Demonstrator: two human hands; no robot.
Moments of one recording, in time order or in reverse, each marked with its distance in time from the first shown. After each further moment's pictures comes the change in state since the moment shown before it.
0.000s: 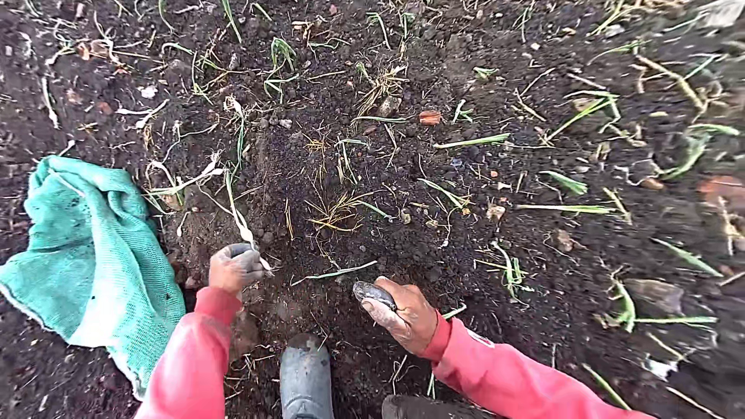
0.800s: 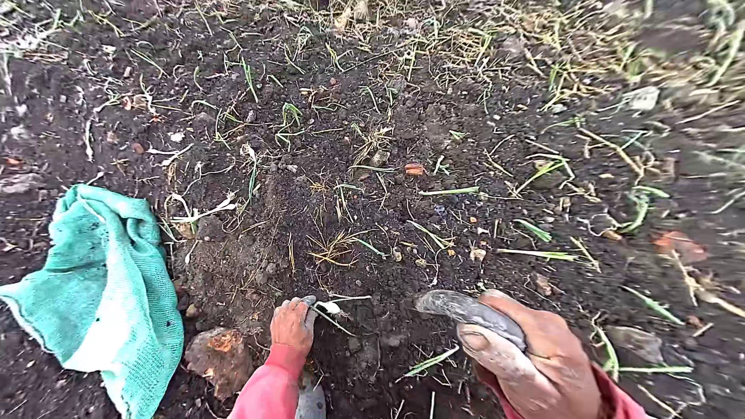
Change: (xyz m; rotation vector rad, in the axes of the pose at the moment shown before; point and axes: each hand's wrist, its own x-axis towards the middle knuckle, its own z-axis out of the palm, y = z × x) left_hand -0.048 -0.059 0.084 0.933 -0.143 0.594; right_hand 0.019 -0.083 -0.115 -0.081 0.225 -0.179
